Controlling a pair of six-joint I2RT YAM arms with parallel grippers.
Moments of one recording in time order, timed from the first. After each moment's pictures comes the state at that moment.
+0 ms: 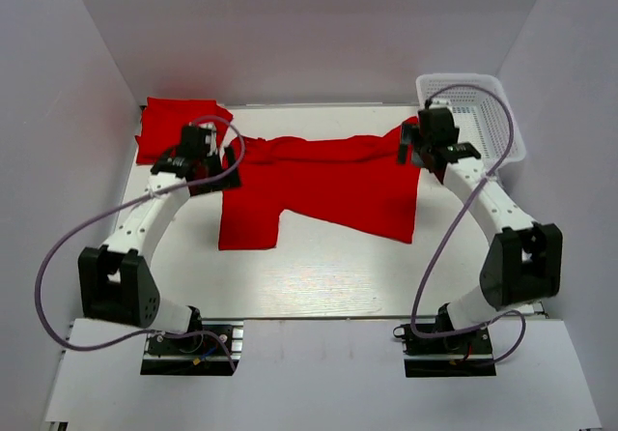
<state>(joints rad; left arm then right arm) -0.18 1.44 1.20 -0.66 -0.06 -0.31 0.24 1.54 1.28 -0.47 0.31 0.19</state>
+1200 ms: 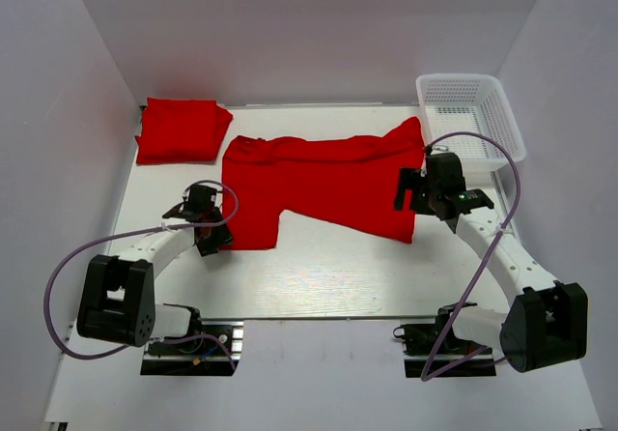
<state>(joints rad) -0.17 1.33 0.63 -0.47 -0.07 -0.60 0.26 1.18 0.87 -0.51 0.06 0.28</state>
